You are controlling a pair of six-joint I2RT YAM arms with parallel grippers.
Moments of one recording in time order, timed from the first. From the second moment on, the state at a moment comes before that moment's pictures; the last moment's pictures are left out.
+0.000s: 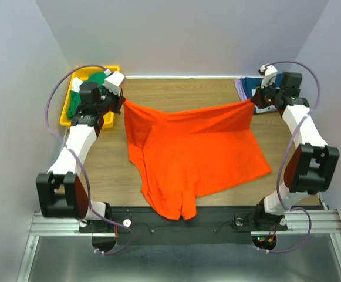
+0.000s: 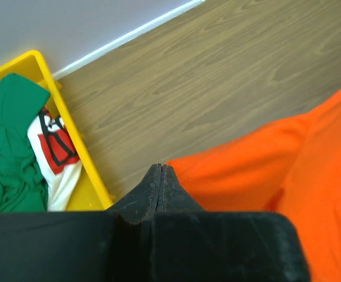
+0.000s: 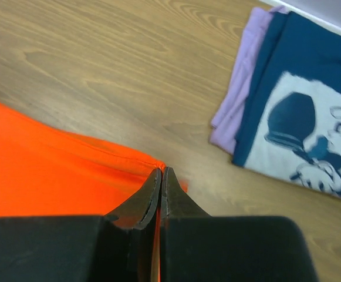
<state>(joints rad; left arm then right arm) -0.04 1.33 1.09 -0.09 0.42 0.26 -0.16 1.60 1.38 -0.37 -0.51 -0.35</state>
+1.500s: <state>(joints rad) -0.45 1.37 0.87 -0.34 0.32 0.36 -0.13 1.96 1.48 -0.27 -0.44 -0.56</state>
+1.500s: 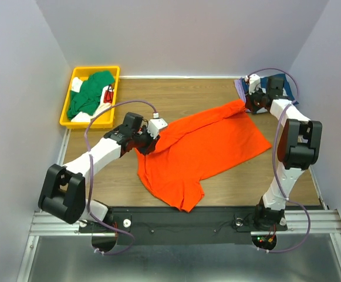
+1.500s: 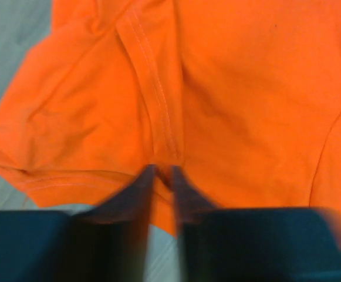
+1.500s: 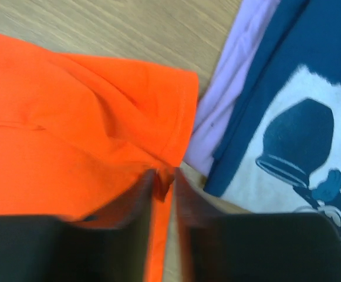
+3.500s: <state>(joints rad) -0.07 1.66 1.37 -0.59 0.48 0.54 -0.01 1.80 1.50 -1.01 -0.39 -0.73</state>
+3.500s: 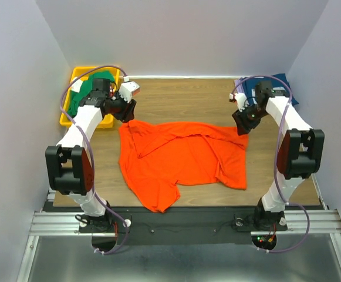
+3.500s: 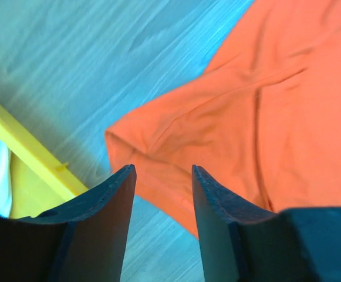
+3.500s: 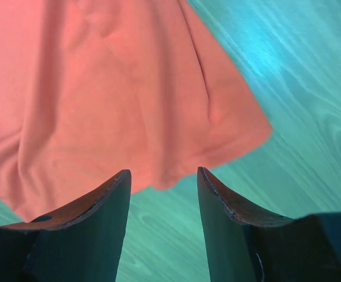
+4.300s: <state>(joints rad) -0.09 1.74 1.11 -0.53 0.33 0.48 0.08 1.79 1.20 -0.97 -0.39 -0.74</state>
